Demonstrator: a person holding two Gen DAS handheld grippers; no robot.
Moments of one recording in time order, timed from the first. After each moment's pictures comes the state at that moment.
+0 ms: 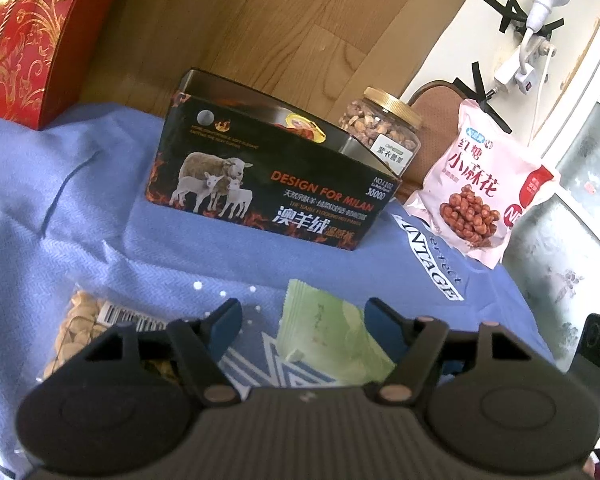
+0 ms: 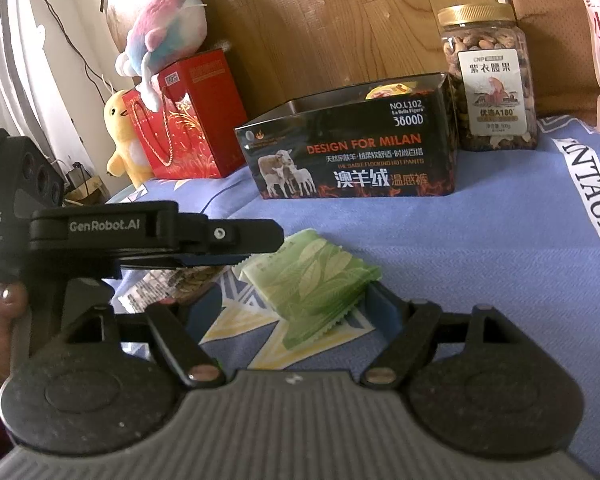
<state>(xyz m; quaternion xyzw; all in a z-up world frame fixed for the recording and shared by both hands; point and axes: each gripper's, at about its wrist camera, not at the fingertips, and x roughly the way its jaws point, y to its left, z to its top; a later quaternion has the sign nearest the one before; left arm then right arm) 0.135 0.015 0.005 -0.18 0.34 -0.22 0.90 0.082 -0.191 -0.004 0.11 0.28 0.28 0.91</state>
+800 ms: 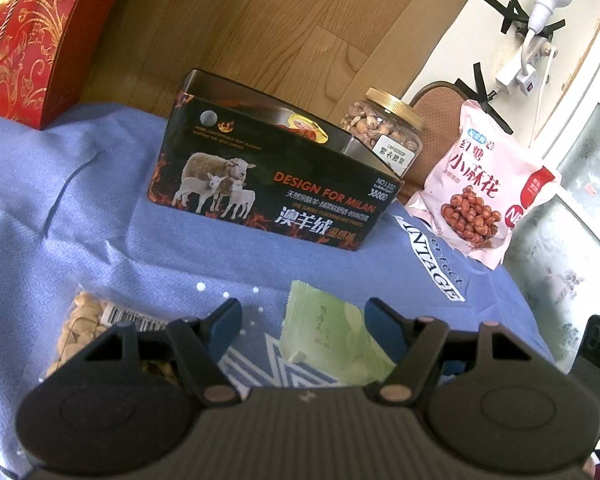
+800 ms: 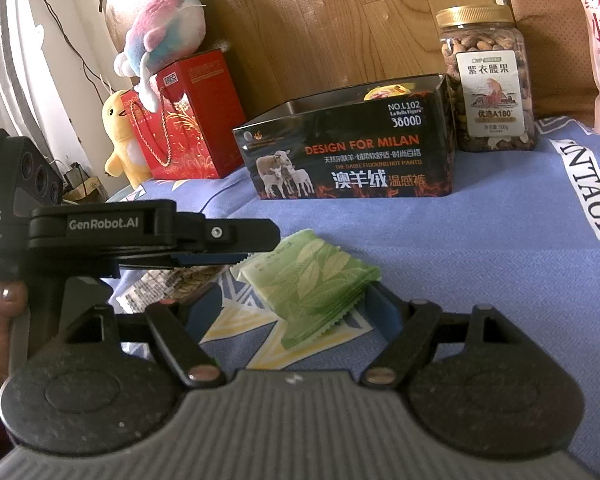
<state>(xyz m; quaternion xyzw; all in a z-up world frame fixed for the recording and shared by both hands) 0.136 0.017 0.005 -0.18 0.34 -0.22 0.90 0.082 -0.191 -0.005 0.11 0.28 0.28 0.91</state>
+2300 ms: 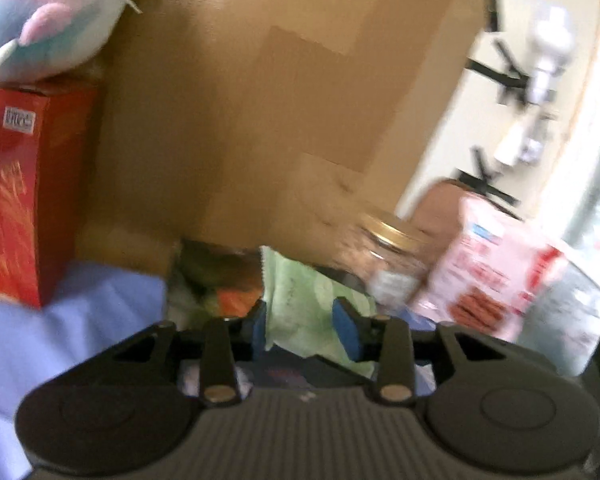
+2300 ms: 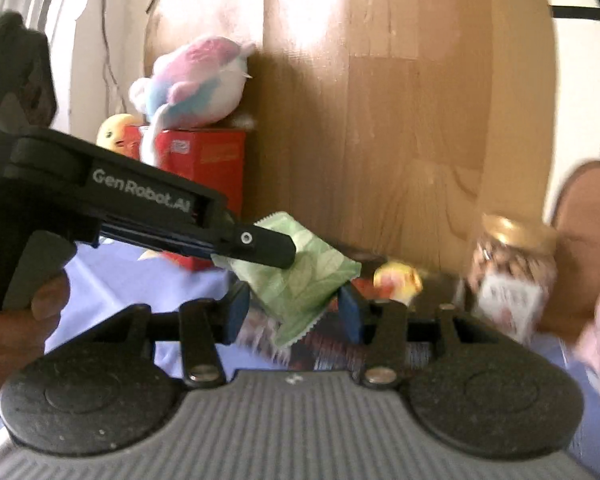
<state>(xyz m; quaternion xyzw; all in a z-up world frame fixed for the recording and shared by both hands) 0.207 0.024 0.099 -0.15 0.26 -0.18 0.94 0.161 -0.134 0.073 -0.05 0.15 0.25 0.96</state>
